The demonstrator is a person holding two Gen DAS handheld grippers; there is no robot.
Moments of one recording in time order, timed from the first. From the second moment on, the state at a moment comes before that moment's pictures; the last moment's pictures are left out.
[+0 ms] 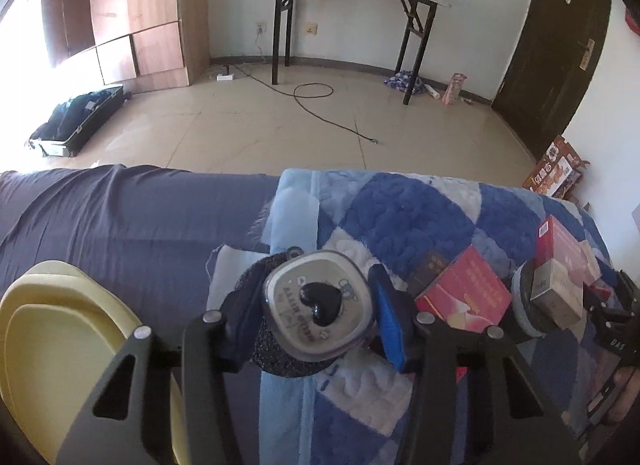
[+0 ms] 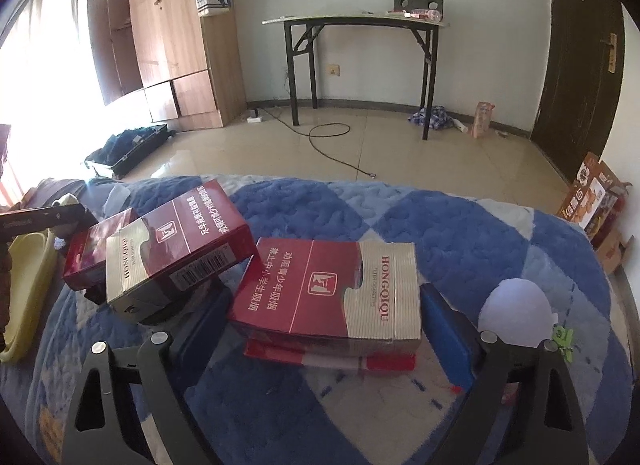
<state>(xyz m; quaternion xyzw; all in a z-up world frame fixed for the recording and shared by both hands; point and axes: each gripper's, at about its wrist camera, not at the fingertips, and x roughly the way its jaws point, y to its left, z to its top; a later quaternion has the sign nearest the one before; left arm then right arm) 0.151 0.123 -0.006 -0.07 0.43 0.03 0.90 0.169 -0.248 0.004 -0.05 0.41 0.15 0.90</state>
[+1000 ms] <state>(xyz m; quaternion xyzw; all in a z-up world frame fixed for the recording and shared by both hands) -0.039 0.237 0.082 -0.12 0.37 0.09 0.92 0.057 -0.099 0.076 -0.13 0.29 0.48 0.82</state>
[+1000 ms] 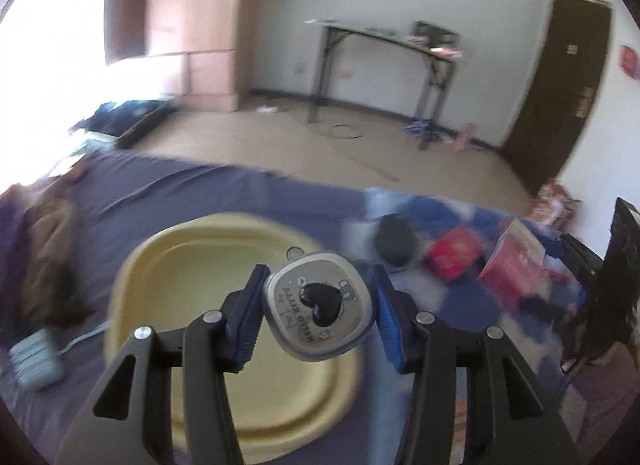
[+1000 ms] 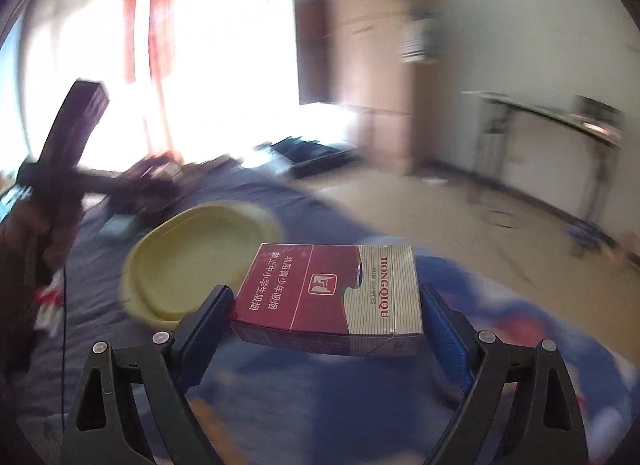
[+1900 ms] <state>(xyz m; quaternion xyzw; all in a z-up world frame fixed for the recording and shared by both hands) 0.002 0.338 -0.059 -0.19 0.46 0.15 0.85 0.014 0.148 -0.054 -0.31 0.39 0.55 0.67</state>
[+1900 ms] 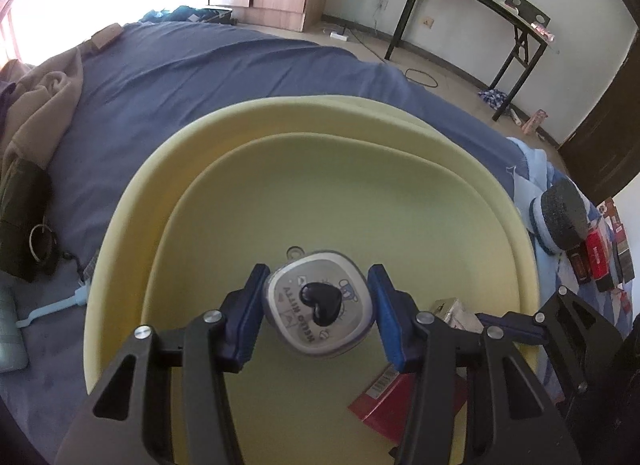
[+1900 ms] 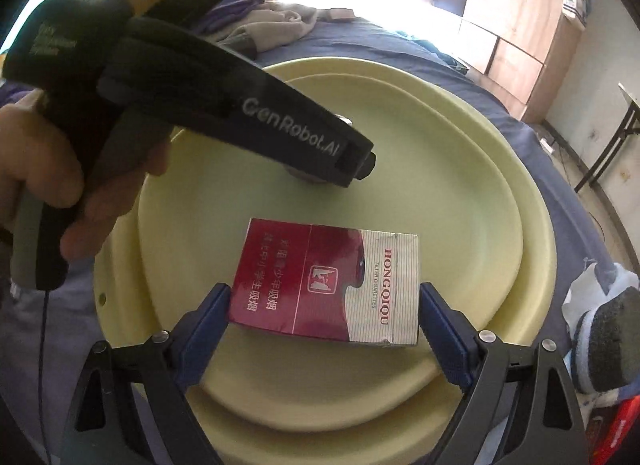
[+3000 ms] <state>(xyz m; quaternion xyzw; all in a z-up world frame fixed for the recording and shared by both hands) 0.128 0.009 0.015 0.07 0.47 -0.12 0.87 0.095 -0.330 0.019 0.00 0.42 0.16 0.89</state>
